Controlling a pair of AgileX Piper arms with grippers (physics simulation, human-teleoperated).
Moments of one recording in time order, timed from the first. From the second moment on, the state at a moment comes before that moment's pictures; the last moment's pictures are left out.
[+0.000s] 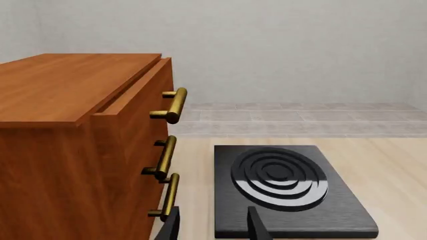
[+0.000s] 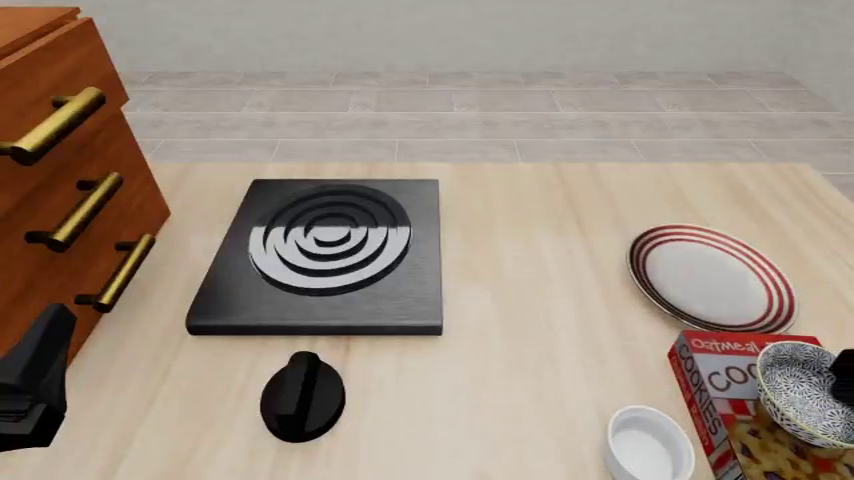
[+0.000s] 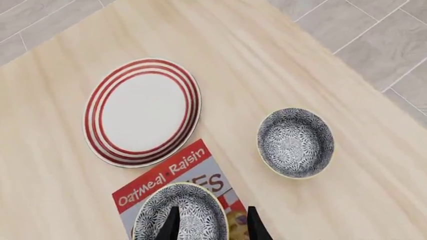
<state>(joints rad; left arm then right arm) 0.00 0.01 0.00 0.00 0.00 -0.51 0.66 -0.20 0.26 0.16</state>
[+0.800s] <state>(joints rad) 0.00 0.01 0.00 0.00 0.00 -0.49 0.73 -0.12 0.15 0.21</state>
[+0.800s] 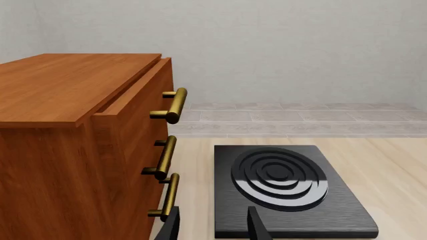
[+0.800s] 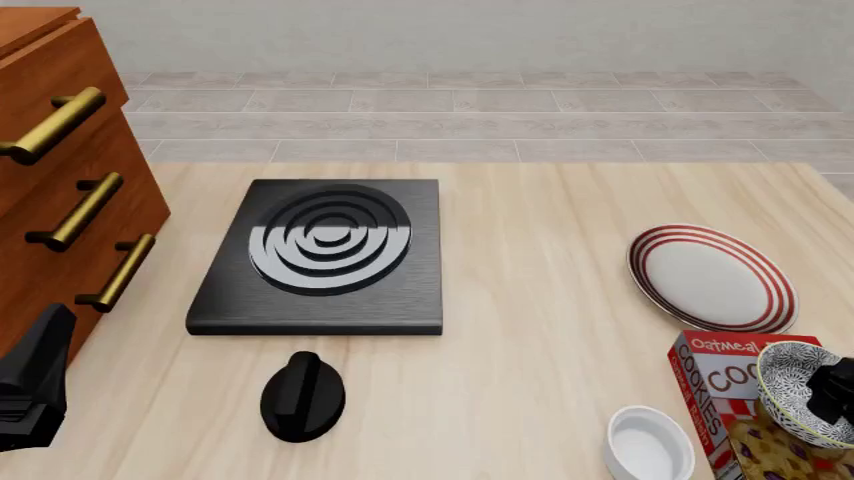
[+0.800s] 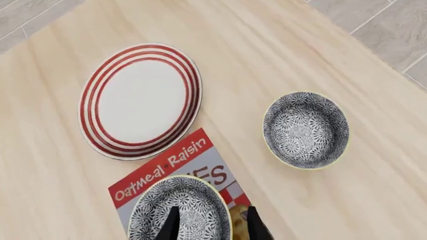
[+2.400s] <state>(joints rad) 0.00 0.01 0.00 0.00 0.00 -0.33 0.65 -0.17 0.22 0.30</state>
